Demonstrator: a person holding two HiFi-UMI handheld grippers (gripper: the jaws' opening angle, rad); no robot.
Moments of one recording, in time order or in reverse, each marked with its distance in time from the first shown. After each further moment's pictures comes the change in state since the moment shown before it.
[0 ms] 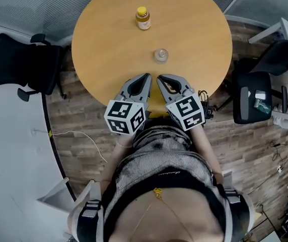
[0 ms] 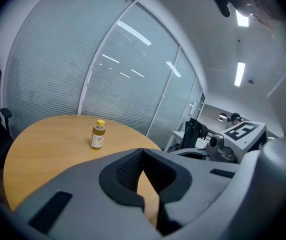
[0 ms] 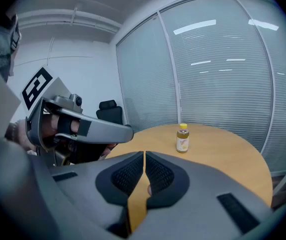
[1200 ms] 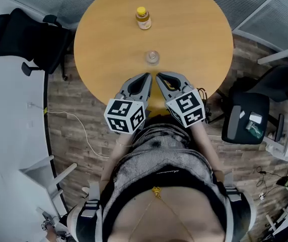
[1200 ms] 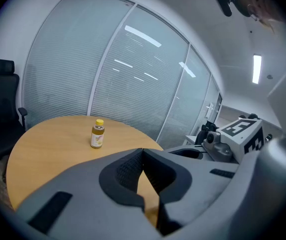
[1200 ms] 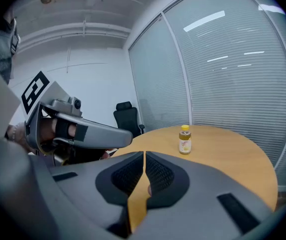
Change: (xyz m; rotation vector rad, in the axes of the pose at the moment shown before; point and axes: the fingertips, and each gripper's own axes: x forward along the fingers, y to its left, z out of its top) left arm 0.047 -0.057 0.003 -0.054 -0.045 0.197; right arm -0.037 -0.062 -0.002 -0.075 0.000 0.231
